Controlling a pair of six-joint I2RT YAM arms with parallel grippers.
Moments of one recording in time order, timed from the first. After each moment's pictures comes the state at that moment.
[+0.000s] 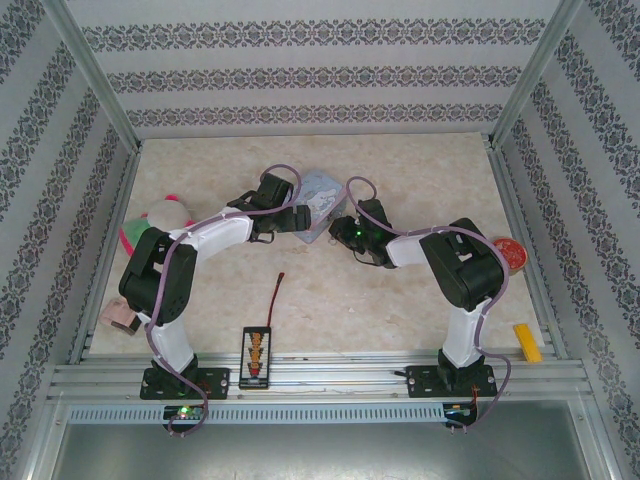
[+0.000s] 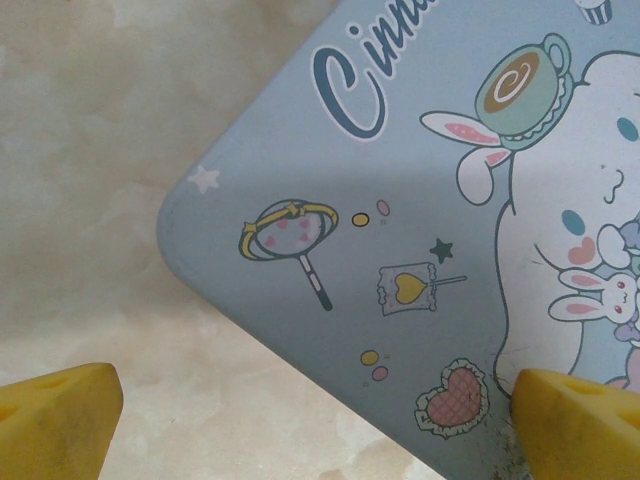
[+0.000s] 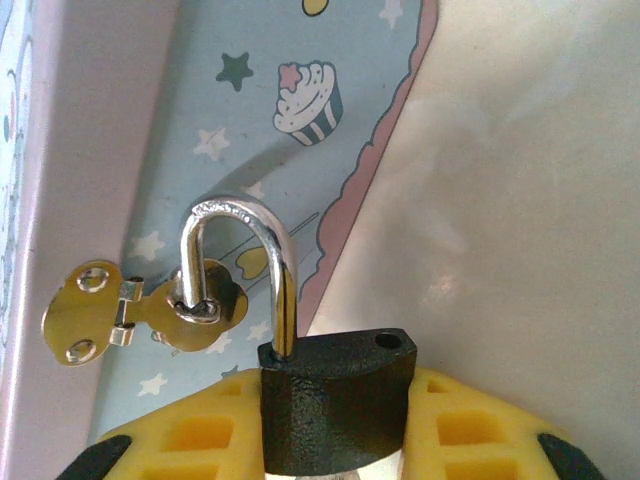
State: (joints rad) left arm -0.46 1.81 1.22 -0.34 -0.06 -0.51; right arm 0.47 1.91 0.86 0.39 -0.24 0.99
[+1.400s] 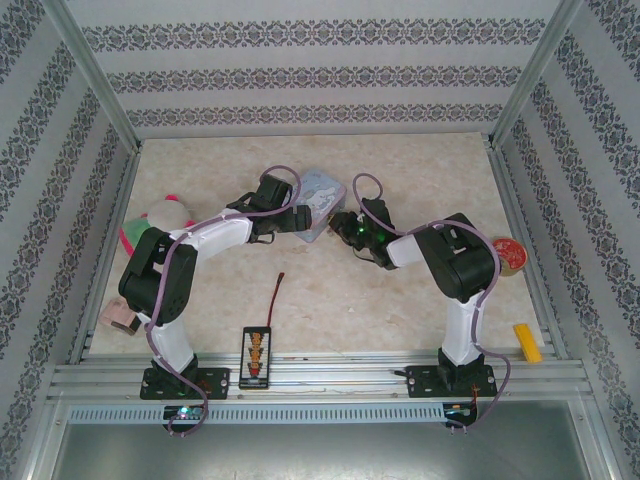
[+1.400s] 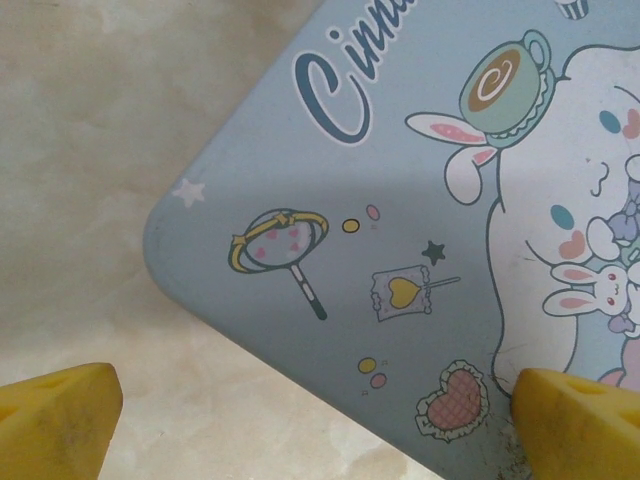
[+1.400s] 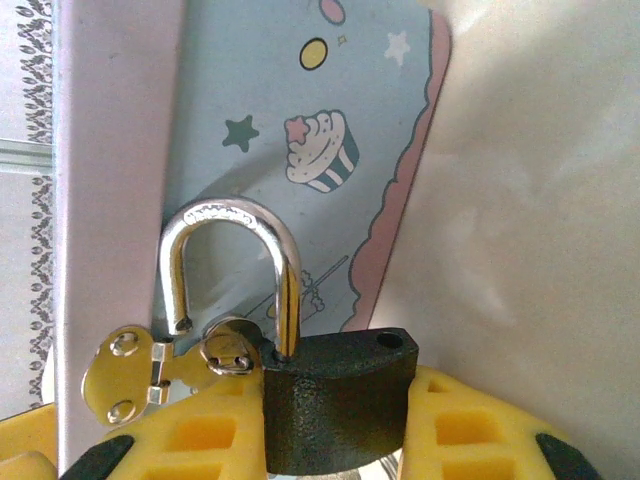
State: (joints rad) left arm -0.46 1.81 1.19 -0.29 -0.04 -0.51; right arm 0.43 1.98 0.84 0.61 -0.30 1.12
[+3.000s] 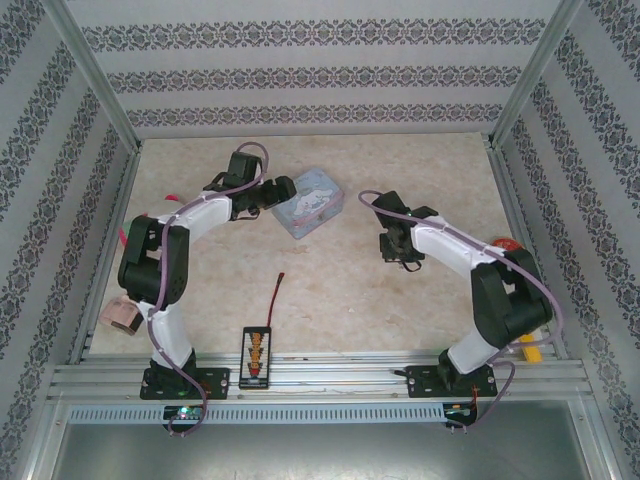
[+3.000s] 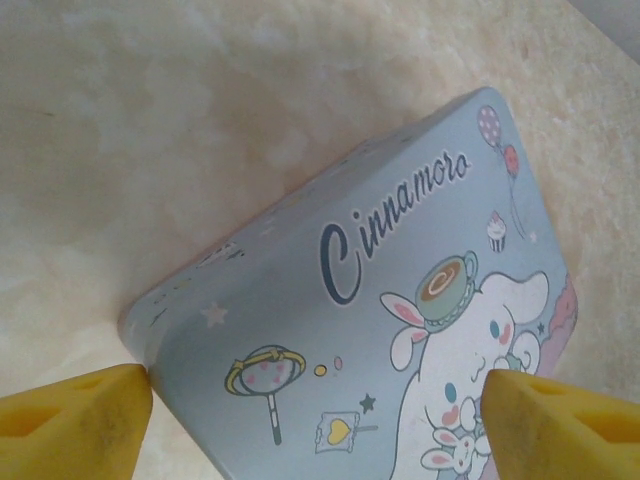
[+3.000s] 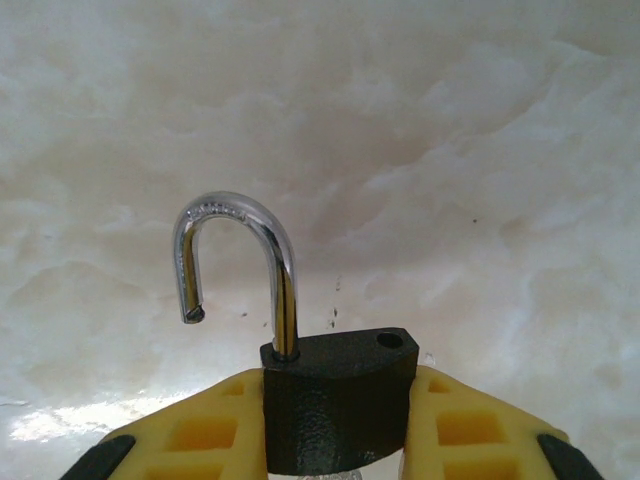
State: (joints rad) left arm -0.25 1.91 1.32 -0.21 0.30 -0.64; right arm 0.41 1.62 1.04 -0.79 0.24 0.45
